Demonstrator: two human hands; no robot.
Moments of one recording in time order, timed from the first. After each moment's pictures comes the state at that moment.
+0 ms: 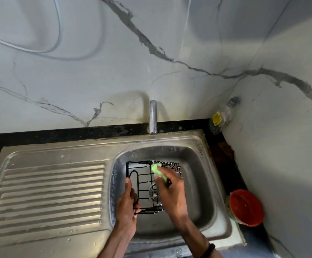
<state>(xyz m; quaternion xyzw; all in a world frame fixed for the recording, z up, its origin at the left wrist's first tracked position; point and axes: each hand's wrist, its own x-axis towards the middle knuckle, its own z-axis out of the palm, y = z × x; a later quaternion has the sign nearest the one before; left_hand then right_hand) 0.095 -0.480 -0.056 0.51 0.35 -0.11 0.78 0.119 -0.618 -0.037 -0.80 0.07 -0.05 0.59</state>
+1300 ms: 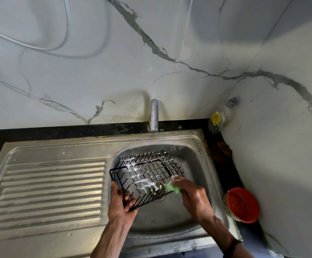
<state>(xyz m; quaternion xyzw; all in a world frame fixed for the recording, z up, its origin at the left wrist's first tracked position) 0.099 -0.457 -0.077 0.26 0.42 -0.08 0.87 0.095 -0.704 -0.064 -0.89 -0.11 -0.11 0.42</state>
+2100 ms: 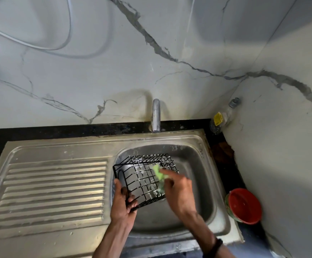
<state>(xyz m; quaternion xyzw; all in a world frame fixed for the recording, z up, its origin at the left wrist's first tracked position) 0.096 -0.463 -0.060 0.31 0.39 -0.07 0.86 0.109 -0.631 -0.006 -0.89 0.07 -0.02 0.45</state>
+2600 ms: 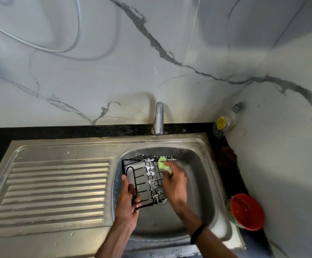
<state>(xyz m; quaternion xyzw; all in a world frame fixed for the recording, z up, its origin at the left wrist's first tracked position) 0.099 -0.467 -0.055 0.41 0.36 -0.11 0.83 0.141 -0.616 -0.037 -0.85 0.15 -0.03 0.50</state>
